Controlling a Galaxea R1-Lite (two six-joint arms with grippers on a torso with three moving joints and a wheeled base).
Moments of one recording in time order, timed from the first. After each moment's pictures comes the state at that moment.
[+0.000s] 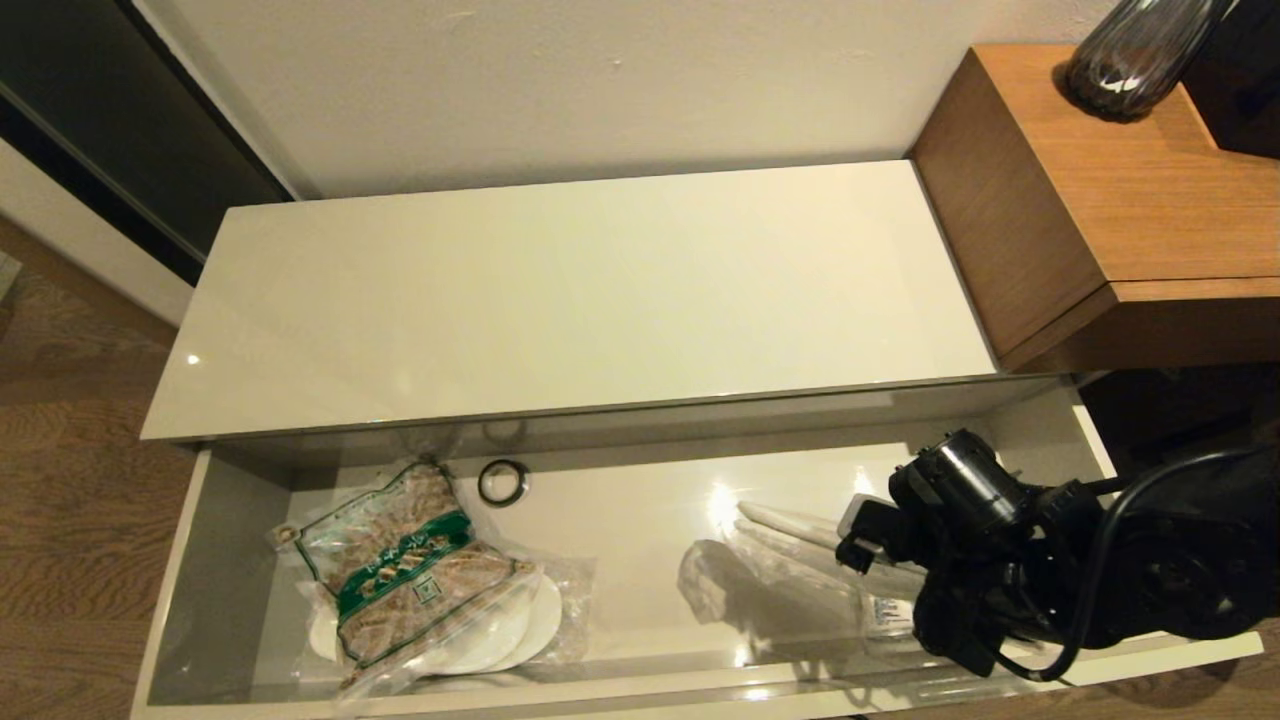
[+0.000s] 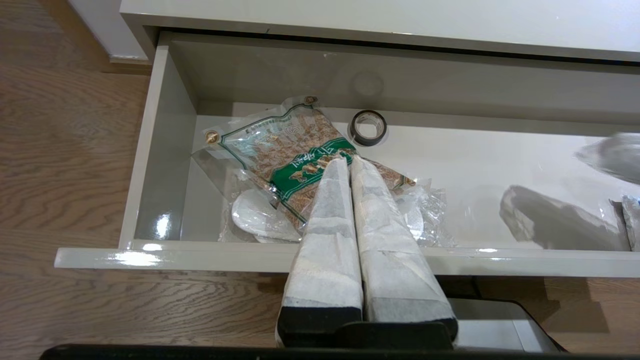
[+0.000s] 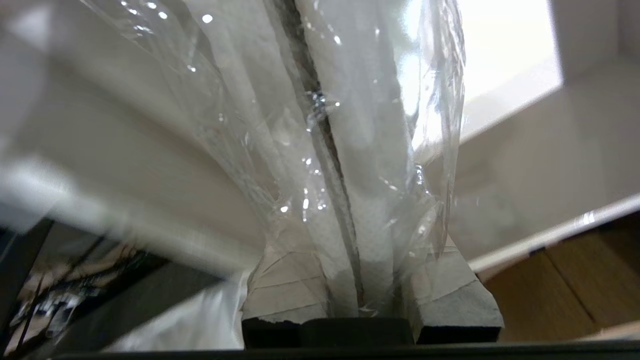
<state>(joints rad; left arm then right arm) 0.00 0.00 0.00 -0.05 0.00 -0.11 0.57 1.79 -0.78 0.11 -0.46 -0.49</state>
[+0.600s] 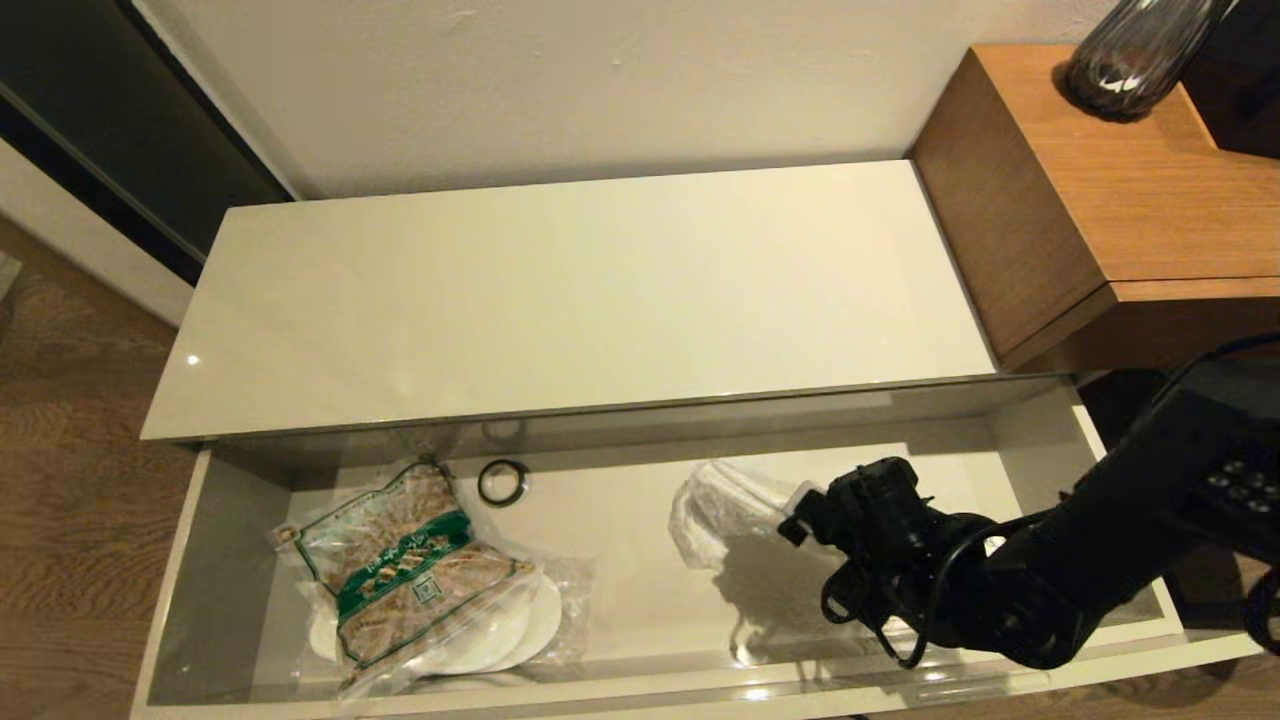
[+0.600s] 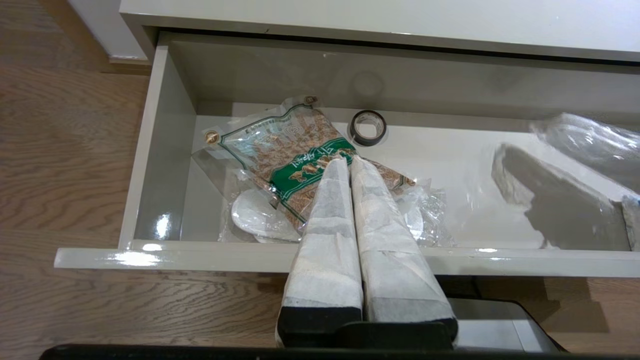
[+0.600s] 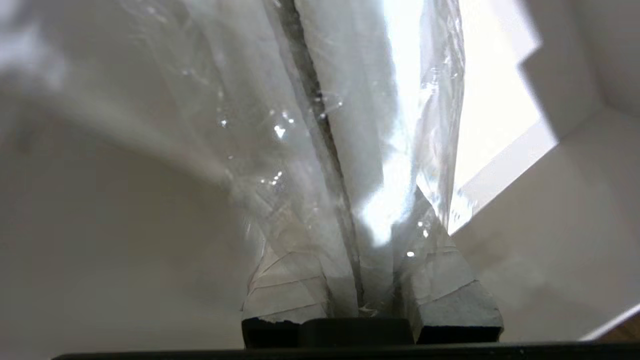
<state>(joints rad) 0.00 0.00 0.00 -0.05 0.00 -0.11 0.54 2.10 -0.73 -0.52 -0.54 -0.48</state>
